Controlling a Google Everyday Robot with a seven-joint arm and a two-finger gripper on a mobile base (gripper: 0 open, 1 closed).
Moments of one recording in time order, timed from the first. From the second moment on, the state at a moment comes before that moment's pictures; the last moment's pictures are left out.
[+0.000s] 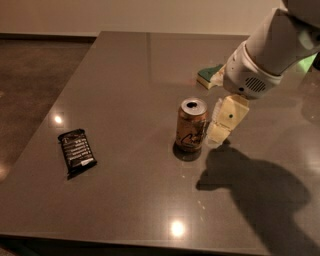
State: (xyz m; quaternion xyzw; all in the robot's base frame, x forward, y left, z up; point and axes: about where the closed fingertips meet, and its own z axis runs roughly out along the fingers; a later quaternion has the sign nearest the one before) arm 0.487 -0.120 0.920 -0.61 0.76 0.09 0.20
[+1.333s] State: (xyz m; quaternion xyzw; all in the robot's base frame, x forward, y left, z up) arm 0.490 -0.091 0.916 -0.61 0.75 0.12 0.22
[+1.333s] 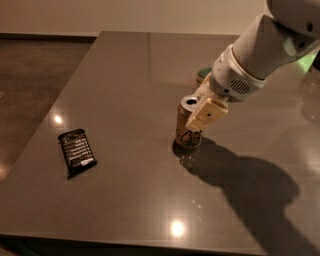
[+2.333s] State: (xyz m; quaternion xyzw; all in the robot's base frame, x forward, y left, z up) arm 0.564 -0.138 0.956 -0.53 0.80 0.08 0.26
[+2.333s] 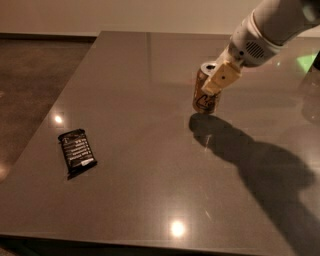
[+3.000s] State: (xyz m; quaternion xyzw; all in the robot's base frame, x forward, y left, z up) arm 0.627 -0.180 0.962 -0.49 0.83 0.04 0.26
